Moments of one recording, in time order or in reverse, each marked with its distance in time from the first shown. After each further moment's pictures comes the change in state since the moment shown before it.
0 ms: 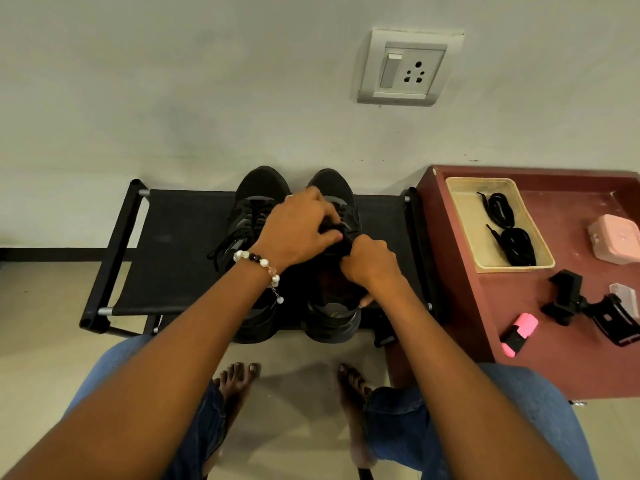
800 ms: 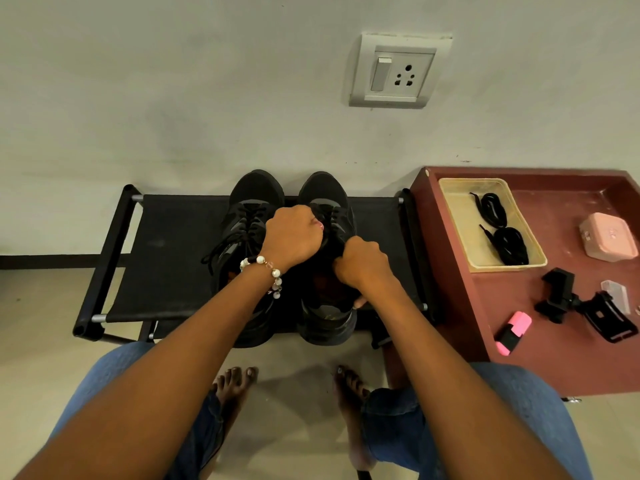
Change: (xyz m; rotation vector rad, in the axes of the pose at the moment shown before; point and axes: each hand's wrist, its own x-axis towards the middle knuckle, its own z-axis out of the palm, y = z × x) left_hand -0.002 0.014 0.003 -0.216 -0.035 -0.426; right_hand -0.002 -0.003 0.000 0.033 -0.012 -0.007
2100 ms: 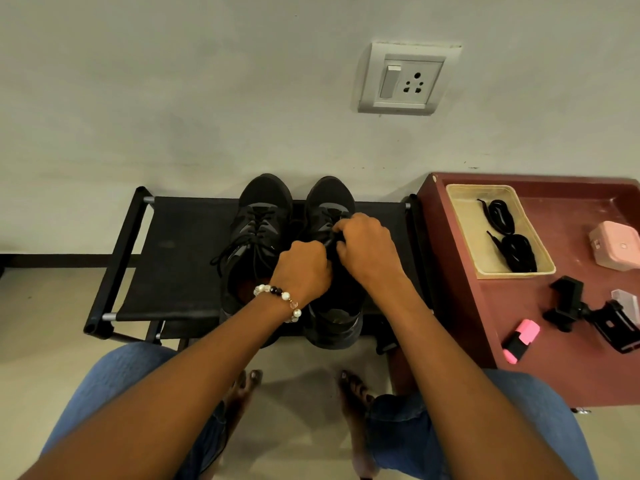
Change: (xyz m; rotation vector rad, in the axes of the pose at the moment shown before) left_hand -0.030 -0.005 0.018 0.292 -0.136 0.017; right_hand 0.014 -0.006 -0.004 -0.290 0.365 -0.434
